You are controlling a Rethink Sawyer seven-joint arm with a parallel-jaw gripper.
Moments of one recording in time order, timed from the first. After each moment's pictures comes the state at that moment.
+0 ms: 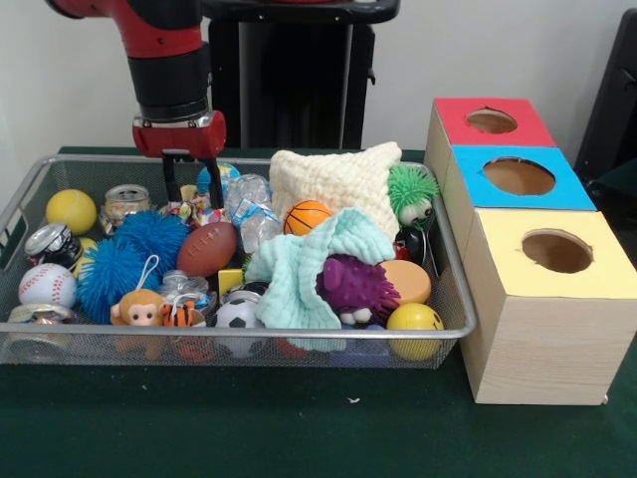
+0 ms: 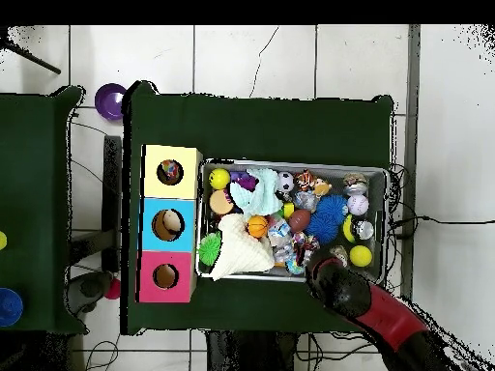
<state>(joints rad) -0.87 -0.55 0.23 2.03 -0.17 0.05 1.43</state>
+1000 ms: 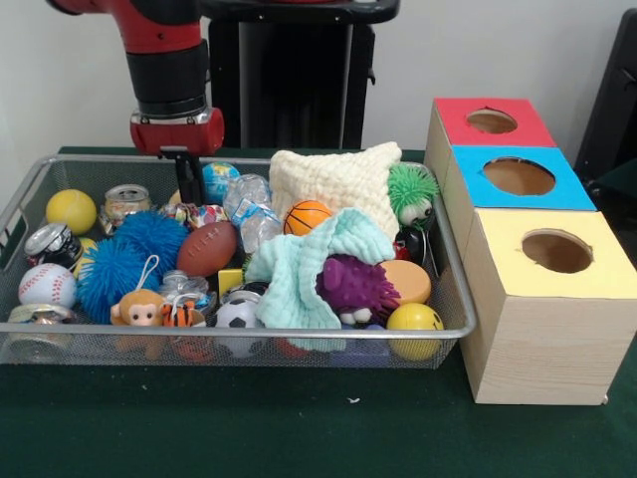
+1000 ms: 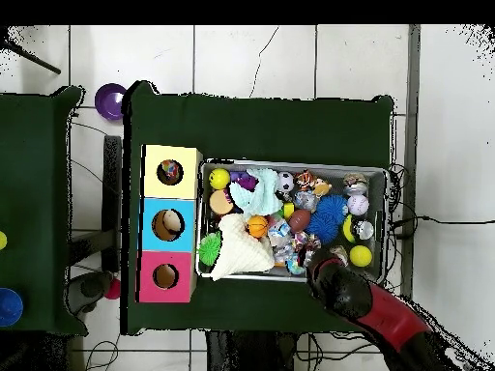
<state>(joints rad) -0.87 -0.57 0.23 2.03 -0.19 0.05 1.43</state>
